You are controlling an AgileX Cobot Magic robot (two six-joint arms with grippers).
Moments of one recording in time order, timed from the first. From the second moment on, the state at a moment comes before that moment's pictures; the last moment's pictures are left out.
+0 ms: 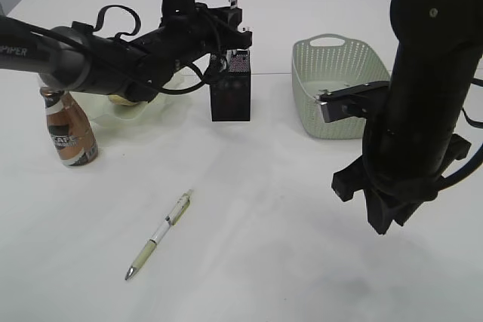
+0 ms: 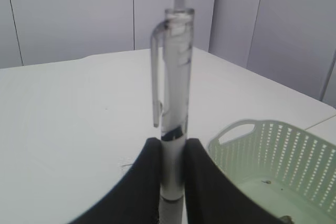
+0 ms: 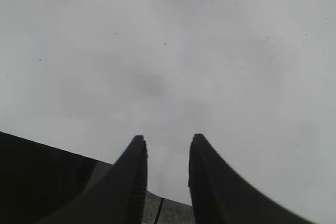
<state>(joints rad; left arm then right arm) -0.46 2.27 -1.55 0.13 -0.60 -0.20 0.40 1.72 -1.19 0.04 1.21 0.04</state>
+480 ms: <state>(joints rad) -0.45 2.33 -1.56 0.13 -0.59 -0.20 0.40 1.72 -1.19 0.04 1.21 0.04</state>
